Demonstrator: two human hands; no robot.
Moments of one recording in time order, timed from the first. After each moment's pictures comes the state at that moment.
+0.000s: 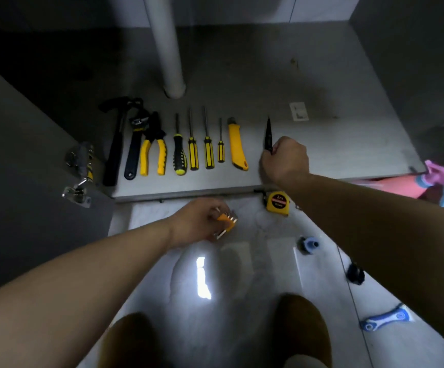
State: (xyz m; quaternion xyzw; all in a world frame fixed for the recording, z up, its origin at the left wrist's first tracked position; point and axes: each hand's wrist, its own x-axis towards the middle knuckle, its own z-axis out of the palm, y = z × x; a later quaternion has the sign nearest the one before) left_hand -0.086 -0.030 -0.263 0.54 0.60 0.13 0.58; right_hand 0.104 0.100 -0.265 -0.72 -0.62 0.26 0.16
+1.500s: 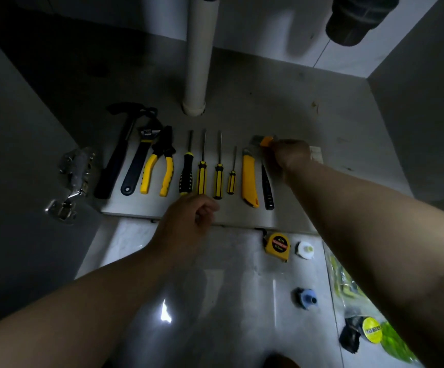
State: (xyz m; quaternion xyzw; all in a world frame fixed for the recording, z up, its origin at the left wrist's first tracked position) left_hand -0.110 -0.005 -0.298 0.56 0.67 0.35 0.34; right_hand 0.057 0.211 -0.261 -0.73 -0.48 0.43 0.23
